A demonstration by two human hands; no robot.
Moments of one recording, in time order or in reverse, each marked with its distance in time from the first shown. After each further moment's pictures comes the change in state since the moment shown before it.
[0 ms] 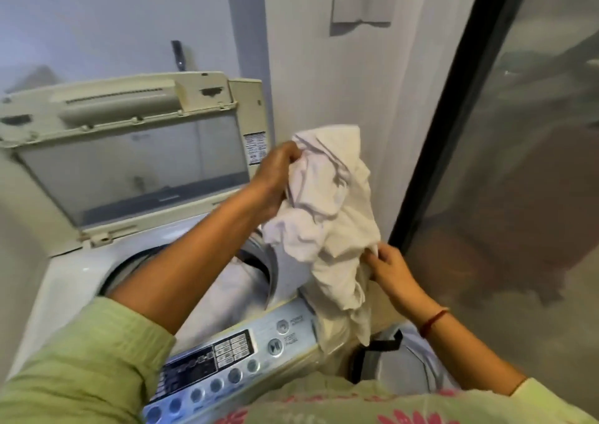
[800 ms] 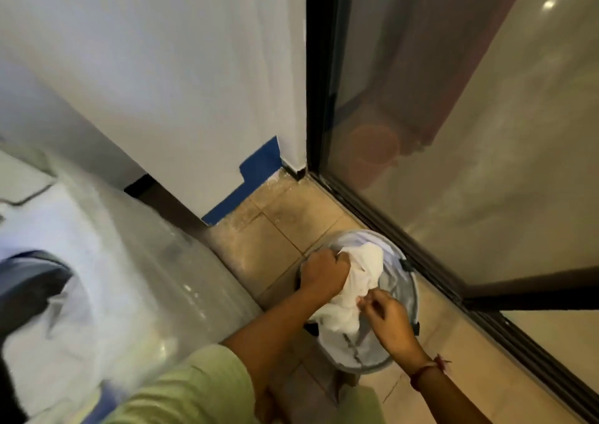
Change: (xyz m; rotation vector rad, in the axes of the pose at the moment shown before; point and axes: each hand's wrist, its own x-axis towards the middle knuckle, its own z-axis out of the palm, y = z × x) left_hand 0.062 -0.353 0.232 1.056 -0.489 -0.339; right_hand -0.055 0.265 -0.139 -0.227 0.251 0.557
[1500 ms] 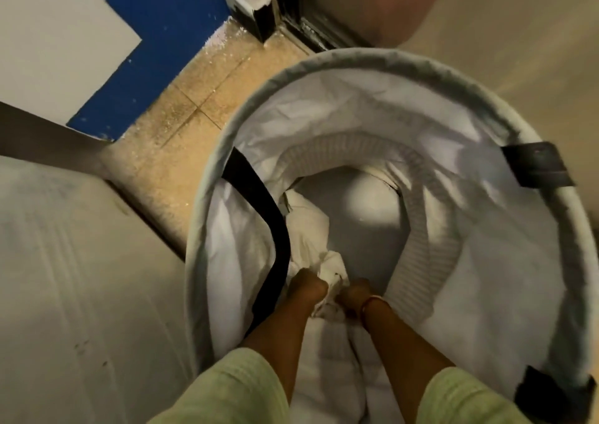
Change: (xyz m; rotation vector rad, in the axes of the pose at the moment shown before) left_hand 0.307 -0.301 0.364 0.090 -0.375 -0.640; right_hand 0.262 0.391 0.236 -0.070 -0.403 0.860
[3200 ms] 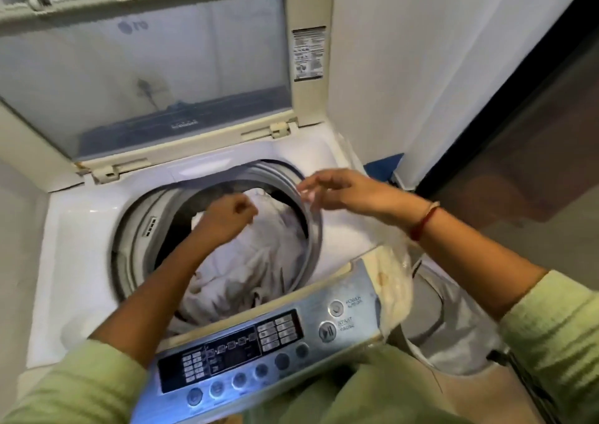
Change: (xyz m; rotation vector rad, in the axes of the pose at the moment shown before) left_hand -0.568 -0.432 -0.443 -0.374 0.772 0.576; right_hand -0.795 -0.249 0.172 -0.620 -0.403 -1.232
